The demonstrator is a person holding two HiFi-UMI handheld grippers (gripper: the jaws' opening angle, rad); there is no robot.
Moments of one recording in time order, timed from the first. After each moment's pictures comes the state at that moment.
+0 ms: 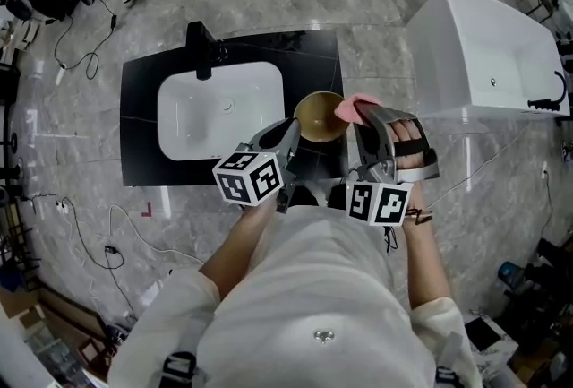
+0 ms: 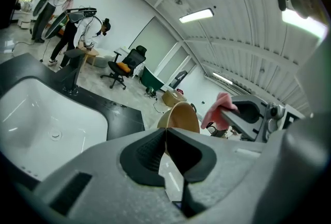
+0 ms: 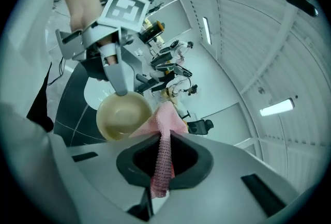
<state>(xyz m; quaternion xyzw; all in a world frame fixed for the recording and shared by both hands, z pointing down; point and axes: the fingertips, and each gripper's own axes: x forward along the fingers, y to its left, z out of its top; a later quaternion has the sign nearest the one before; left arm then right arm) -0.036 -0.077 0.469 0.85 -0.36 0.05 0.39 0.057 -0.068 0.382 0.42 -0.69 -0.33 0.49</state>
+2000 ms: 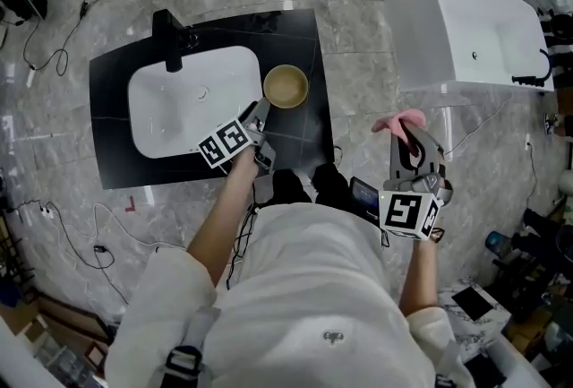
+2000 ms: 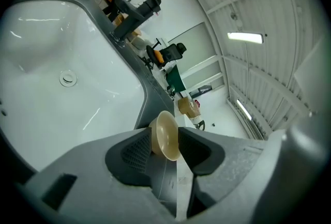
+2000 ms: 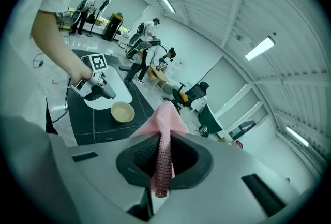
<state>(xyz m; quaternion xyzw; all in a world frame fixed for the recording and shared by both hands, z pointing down) -0.066 -0.121 0.624 0.71 -0.40 -0.02 0.57 0.161 -0.013 0.400 0.55 -0.69 -0.10 0.46</state>
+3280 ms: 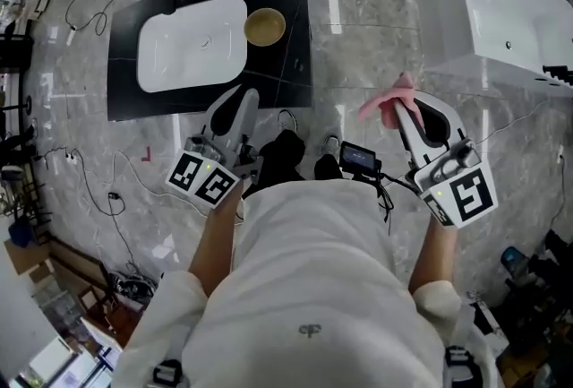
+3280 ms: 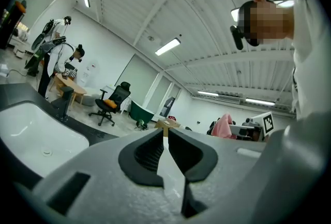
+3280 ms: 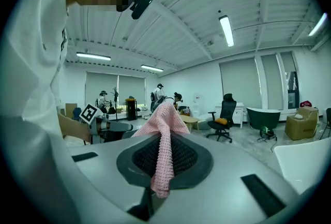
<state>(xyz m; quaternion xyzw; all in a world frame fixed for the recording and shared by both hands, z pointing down) 0.012 0.054 0.389 0.89 -0.40 -0.07 0.22 0.224 0.095 0.331 0.42 -0.90 0.05 0.08</state>
